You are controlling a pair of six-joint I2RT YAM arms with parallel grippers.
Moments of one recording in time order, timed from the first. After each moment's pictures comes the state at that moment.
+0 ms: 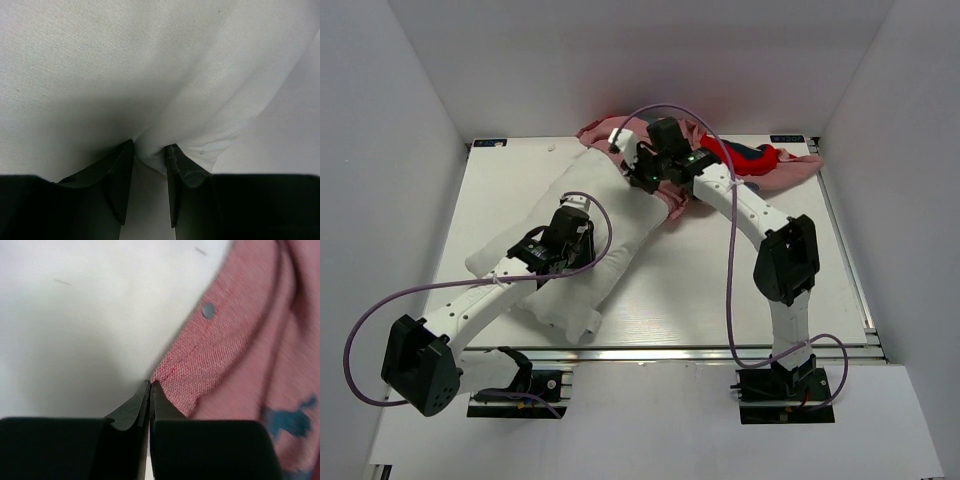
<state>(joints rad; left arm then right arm) -0.58 1.21 0.89 -0.49 -0.23 -0.45 0.63 2.02 1.90 -0.54 -0.29 -0.54</state>
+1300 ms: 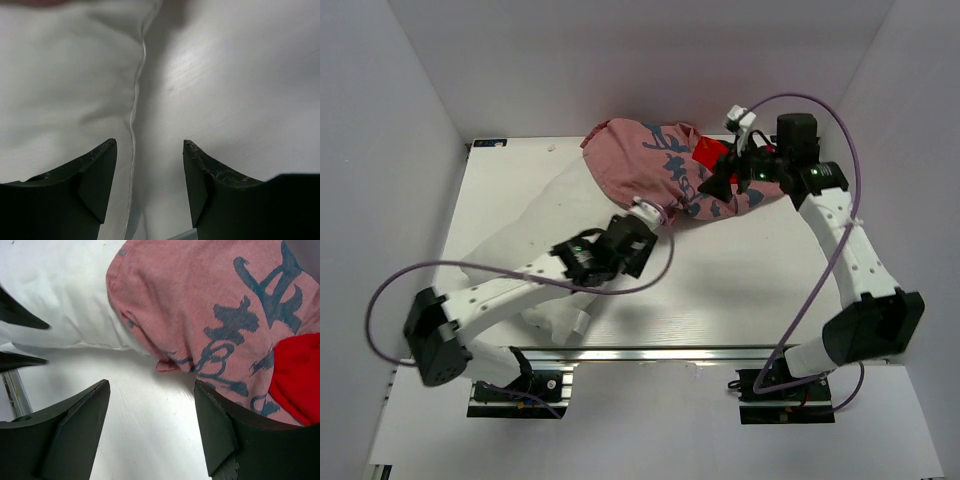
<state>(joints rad) -0.94 1.31 1.15 -0.53 -0.40 -0.22 0.23 1.50 1.55 -0.60 -0.80 -0.35</state>
